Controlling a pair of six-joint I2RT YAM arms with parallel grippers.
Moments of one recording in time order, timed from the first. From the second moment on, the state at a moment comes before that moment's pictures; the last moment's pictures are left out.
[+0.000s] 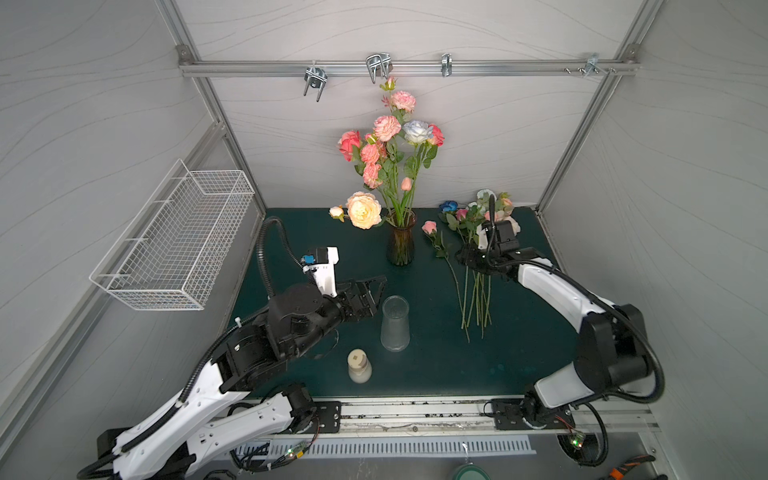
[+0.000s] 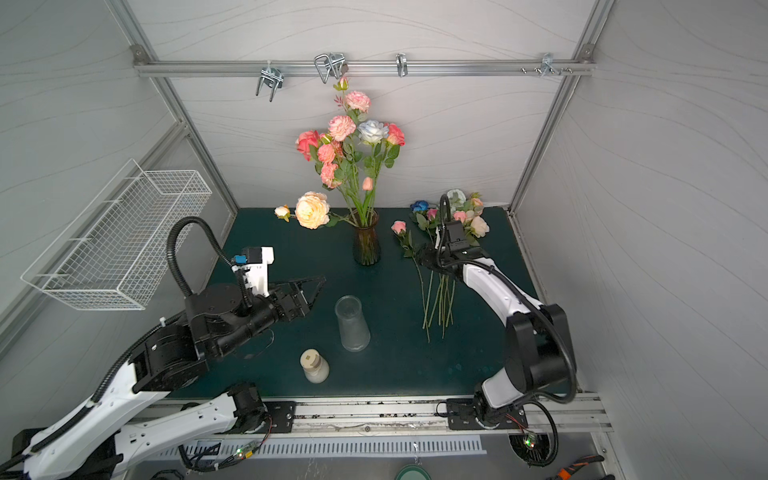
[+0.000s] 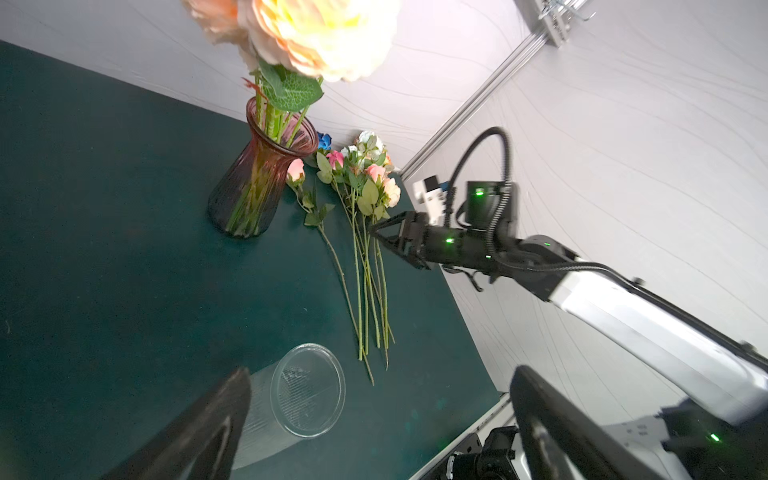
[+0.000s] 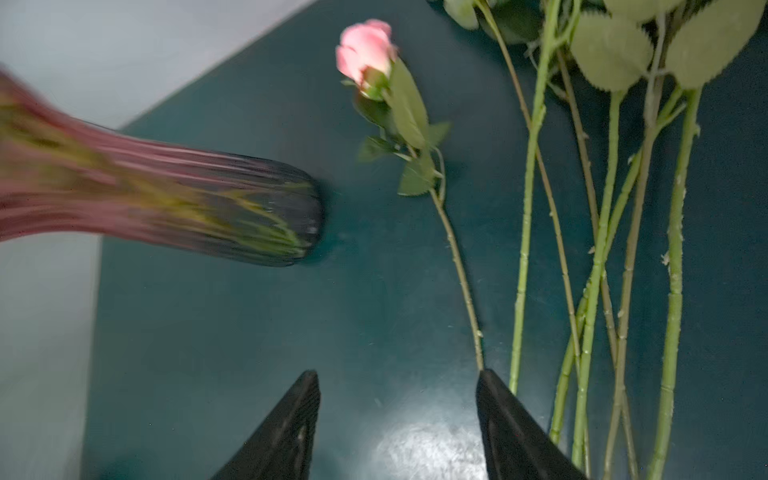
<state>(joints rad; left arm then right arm) -0.93 0.70 1.07 -0.65 -0.28 -0.76 0.33 1.61 1.15 -0.44 -0.16 0.51</state>
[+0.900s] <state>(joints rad) -0.93 0.44 0.86 -0.60 -0.19 -0.63 0.26 2.07 1.48 -0.54 0.03 0.40</state>
